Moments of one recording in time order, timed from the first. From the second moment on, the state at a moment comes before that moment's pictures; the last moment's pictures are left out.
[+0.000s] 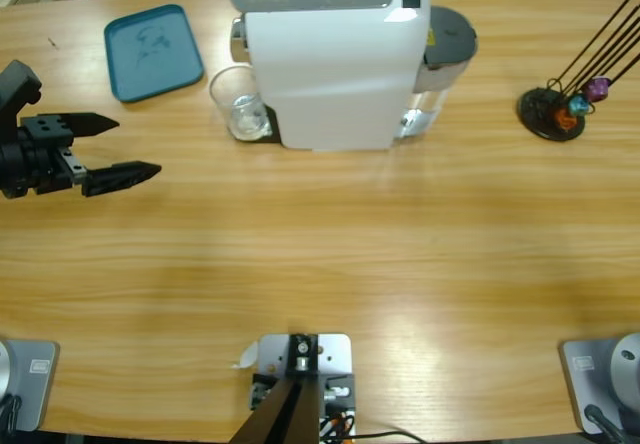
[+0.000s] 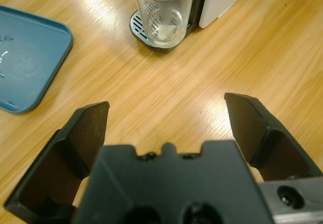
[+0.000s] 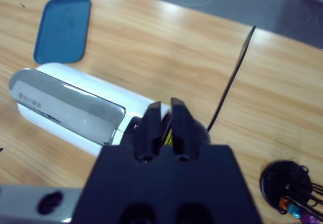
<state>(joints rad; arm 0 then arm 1) -0.63 1.26 -0.47 -0.10 -0.18 0.16 0.53 1.70 -1.61 0.65 0.01 0.17</state>
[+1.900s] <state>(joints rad) -0.63 1.26 -0.47 -0.10 -0.14 0.11 0.54 1.74 -1.60 0.71 0.13 0.17</state>
